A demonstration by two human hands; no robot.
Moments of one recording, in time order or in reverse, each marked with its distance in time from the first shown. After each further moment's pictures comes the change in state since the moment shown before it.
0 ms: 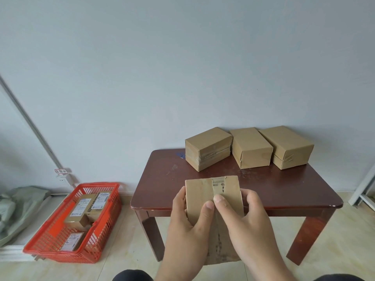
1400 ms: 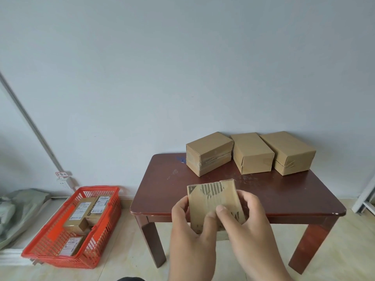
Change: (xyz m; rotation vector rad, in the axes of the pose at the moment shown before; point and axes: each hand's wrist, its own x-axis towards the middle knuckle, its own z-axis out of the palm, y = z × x) left_hand -0.001 -0.008 0.018 0.014 0.197 0.052; right_hand 0.007 0.004 0.001 0.019 -0.020 -0.088
